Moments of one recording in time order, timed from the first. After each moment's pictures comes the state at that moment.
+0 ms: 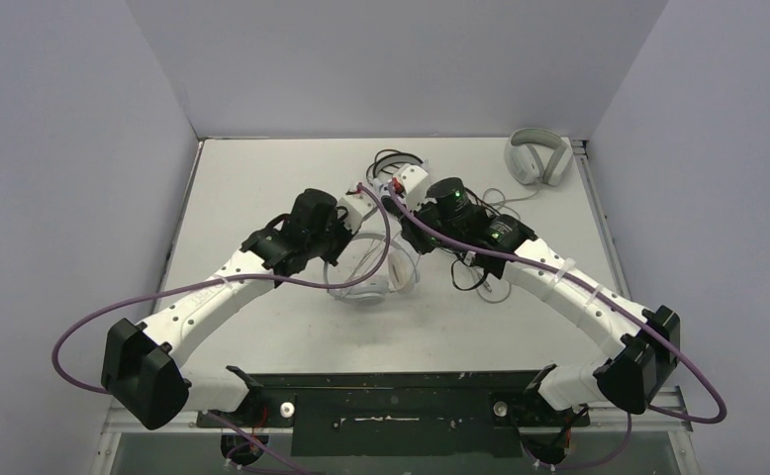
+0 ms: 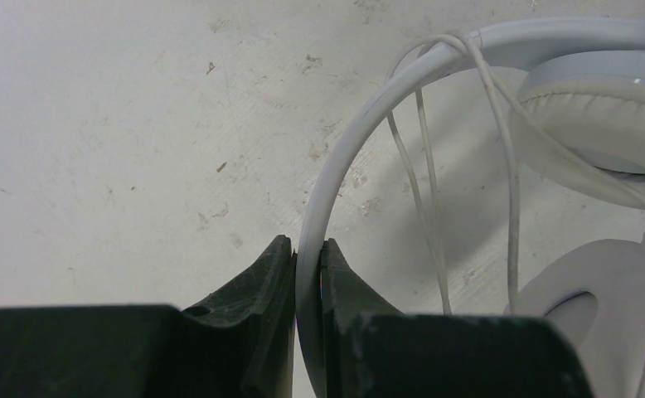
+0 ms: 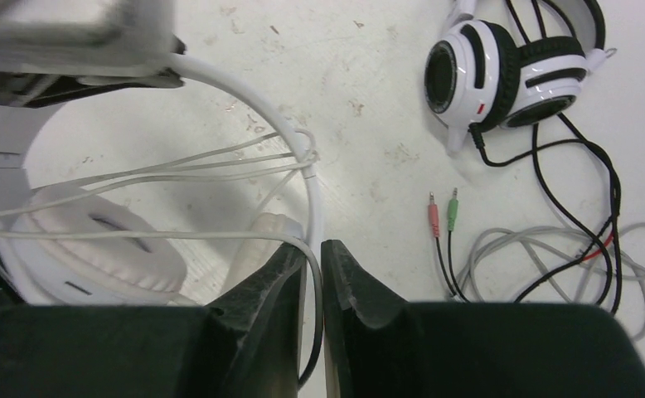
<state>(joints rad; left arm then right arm) -0.64 1.31 1.08 -0.47 -0.04 0.22 0.77 1.37 1.29 -0.52 -0.03 -0.07</state>
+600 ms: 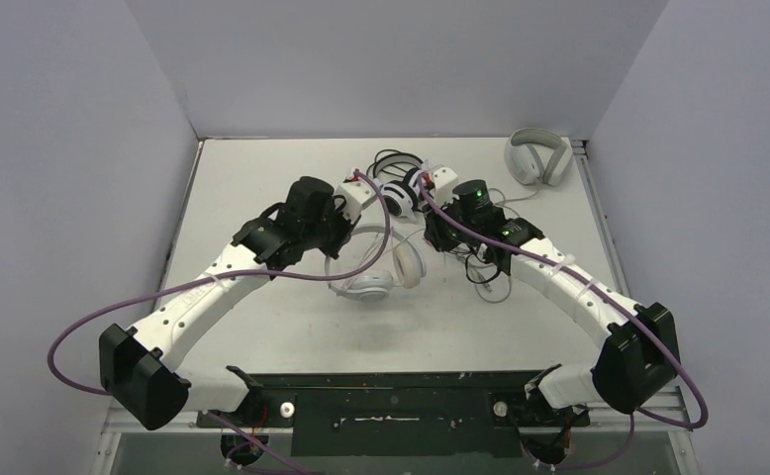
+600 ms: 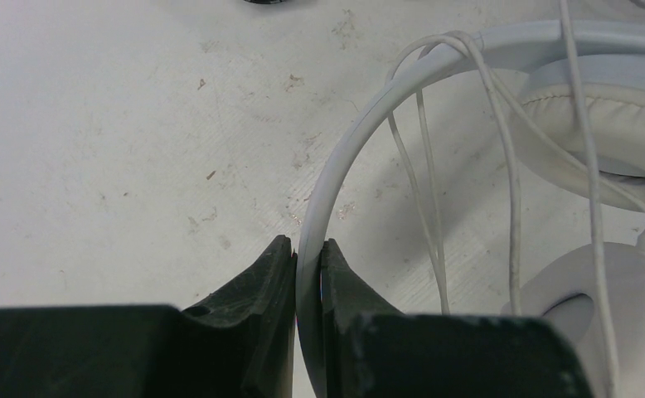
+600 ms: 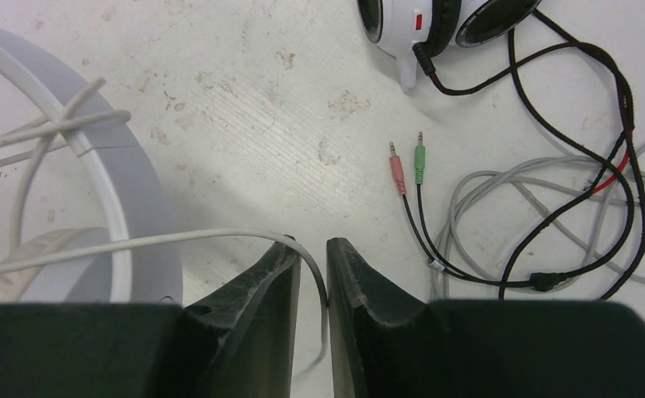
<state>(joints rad) -0.64 1.31 1.20 -0.59 0.01 0.18 0.57 1.37 1.11 -0.39 -0.09 -0.03</state>
